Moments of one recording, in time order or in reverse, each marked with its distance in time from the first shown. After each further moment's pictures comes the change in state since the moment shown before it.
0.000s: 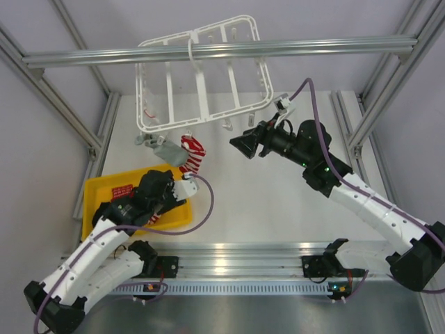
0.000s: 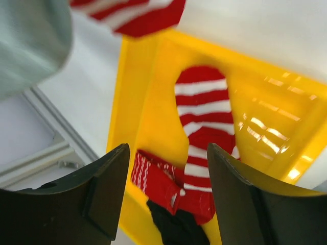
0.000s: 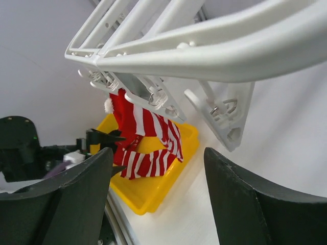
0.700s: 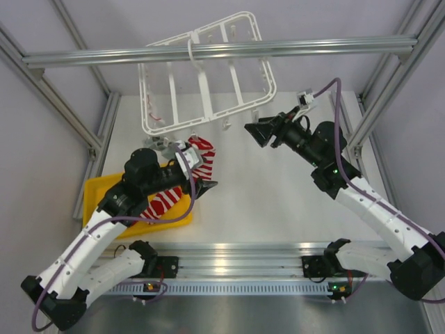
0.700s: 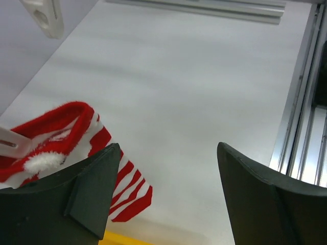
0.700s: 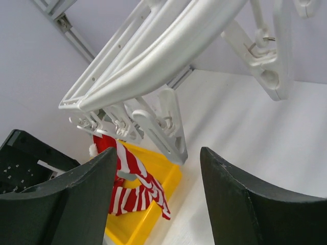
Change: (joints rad) left arm -0.004 0.064 0.212 0.422 0.766 -0.415; right arm -0.106 -0.068 -0.073 0.134 0.051 0.040
